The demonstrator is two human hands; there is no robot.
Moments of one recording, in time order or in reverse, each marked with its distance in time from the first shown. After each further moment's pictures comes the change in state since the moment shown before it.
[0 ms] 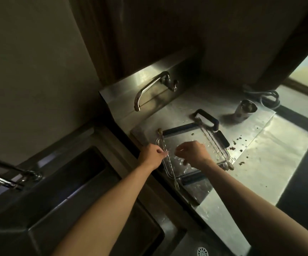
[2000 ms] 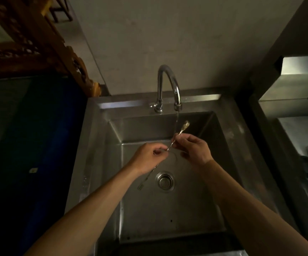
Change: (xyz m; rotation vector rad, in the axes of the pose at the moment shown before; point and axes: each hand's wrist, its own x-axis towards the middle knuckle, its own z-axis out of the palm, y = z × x) left_hand -0.221 -0.336 -0.137 -0.427 0.354 -0.146; right_hand -0.086 -0.212 0.327 0.737 -0.541 -0.045
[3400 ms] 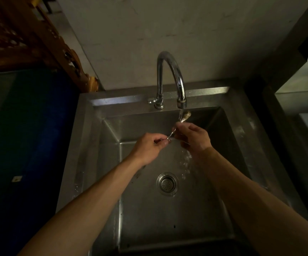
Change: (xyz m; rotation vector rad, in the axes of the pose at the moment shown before) left_hand 0.060 -0.019 0.000 0.005 0.072 -0.024; right_hand 0.069 0.006 0.008 0.033 0.069 0.031
